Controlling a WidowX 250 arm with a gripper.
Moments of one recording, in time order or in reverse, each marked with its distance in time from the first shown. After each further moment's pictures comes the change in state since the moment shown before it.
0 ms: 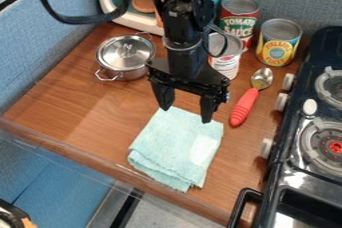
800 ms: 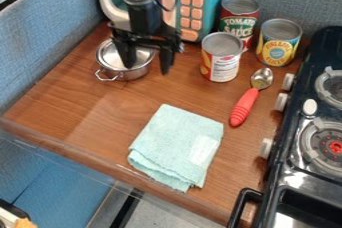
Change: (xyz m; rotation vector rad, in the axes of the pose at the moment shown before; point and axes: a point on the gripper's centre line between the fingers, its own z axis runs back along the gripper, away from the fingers) arm 0.054 0.111 -0.002 0.057 0.052 0.183
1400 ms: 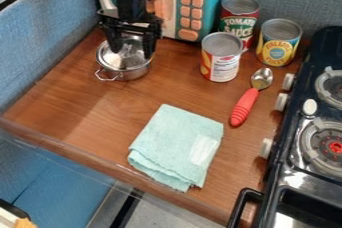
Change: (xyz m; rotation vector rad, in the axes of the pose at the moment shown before) arm 0.050 0.045 -0.029 0.054 0.042 0.034
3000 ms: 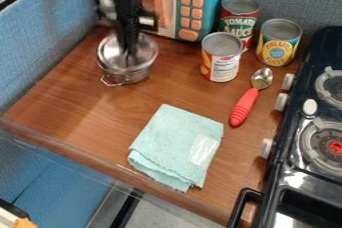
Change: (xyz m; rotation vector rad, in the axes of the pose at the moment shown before) arm 0.011 0.003 0.022 0.027 -0.042 0.046
